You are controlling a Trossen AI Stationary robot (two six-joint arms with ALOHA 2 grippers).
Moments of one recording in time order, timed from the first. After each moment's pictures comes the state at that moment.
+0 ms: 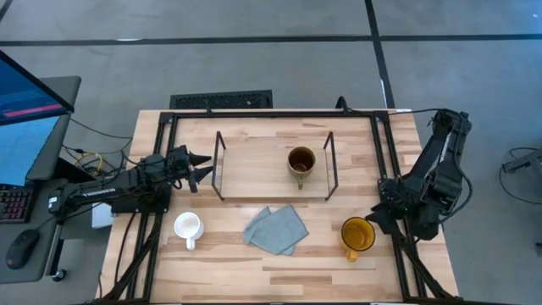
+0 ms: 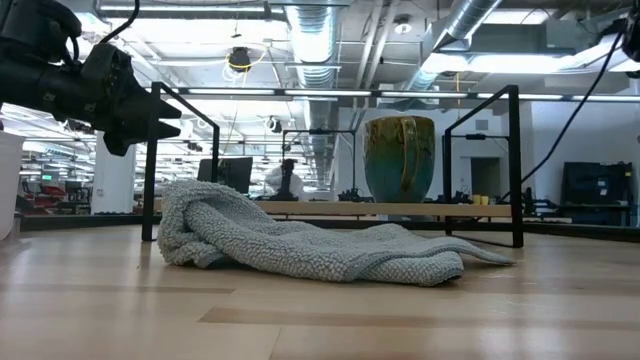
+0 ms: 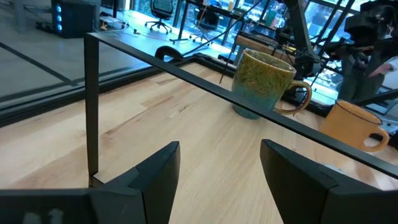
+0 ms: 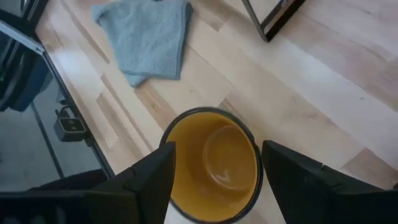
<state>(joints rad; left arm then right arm) 0.27 0.16 0.04 0.01 -0.09 -0.32 1.12 0.84 0.82 -1.19 0.54 1.85</state>
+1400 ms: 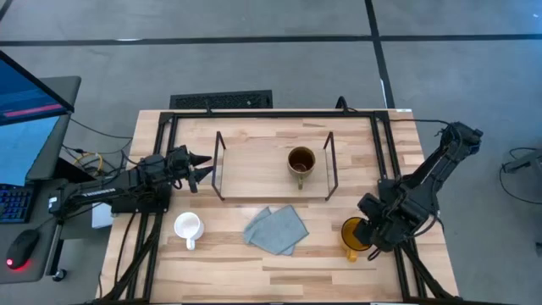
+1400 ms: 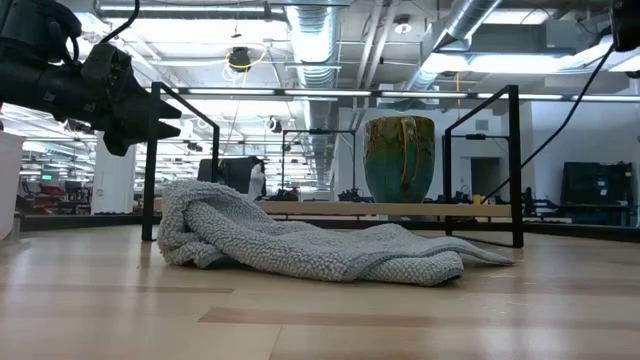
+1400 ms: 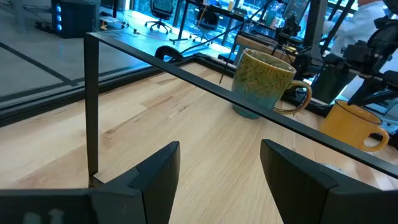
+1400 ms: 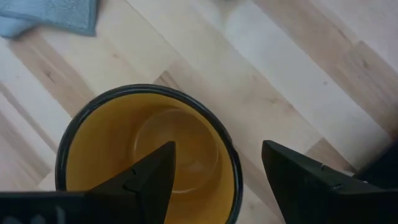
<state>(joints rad) 0.27 0.17 0.04 0.01 -0.09 -0.32 0.88 1.18 0.82 -1.11 0.28 1.59</state>
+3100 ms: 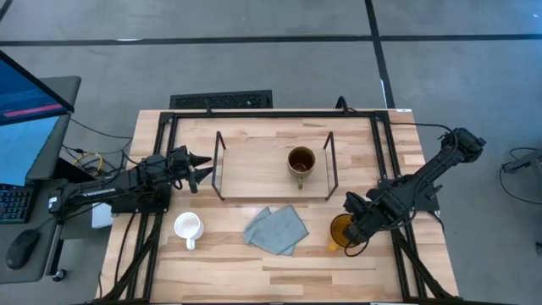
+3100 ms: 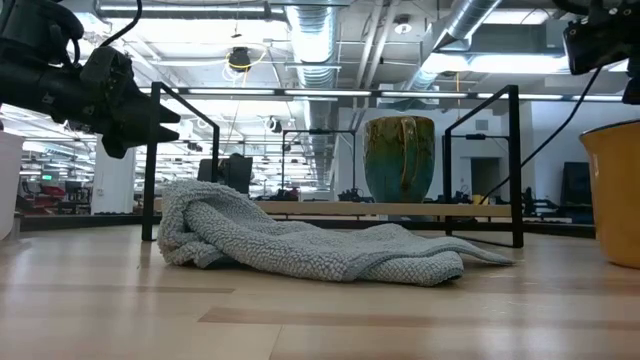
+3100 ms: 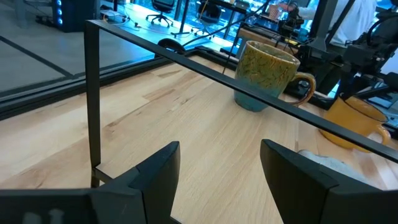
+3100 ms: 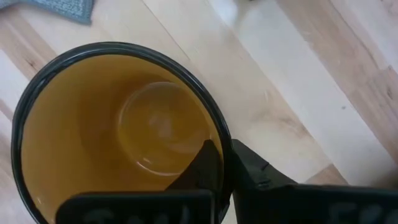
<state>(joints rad) 0.27 0.17 0.04 -0.03 -0.09 -0.32 0.67 1.28 0.82 -1.01 0.15 1.28</state>
